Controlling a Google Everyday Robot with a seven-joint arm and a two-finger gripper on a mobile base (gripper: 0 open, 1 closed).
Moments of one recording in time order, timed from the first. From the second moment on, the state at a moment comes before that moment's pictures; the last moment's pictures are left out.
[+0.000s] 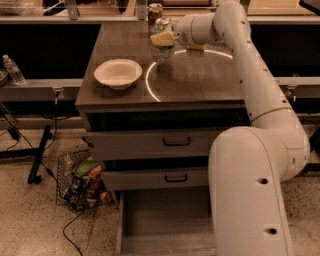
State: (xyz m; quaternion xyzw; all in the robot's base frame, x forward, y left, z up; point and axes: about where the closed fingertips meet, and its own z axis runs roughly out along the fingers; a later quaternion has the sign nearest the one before) arm 0.887 -0.027 0.918 -0.42 0.68 0.21 0.56
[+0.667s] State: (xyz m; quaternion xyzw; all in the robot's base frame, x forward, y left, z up) arm 0.786 -0.049 0.951 -0.50 0.65 0.21 0.53
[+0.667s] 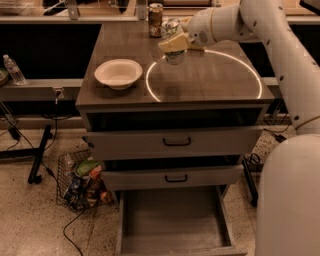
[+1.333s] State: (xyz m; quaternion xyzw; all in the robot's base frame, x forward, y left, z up) arm 0.777 -0.036 0.956 -0.51 0.63 0.24 0.53
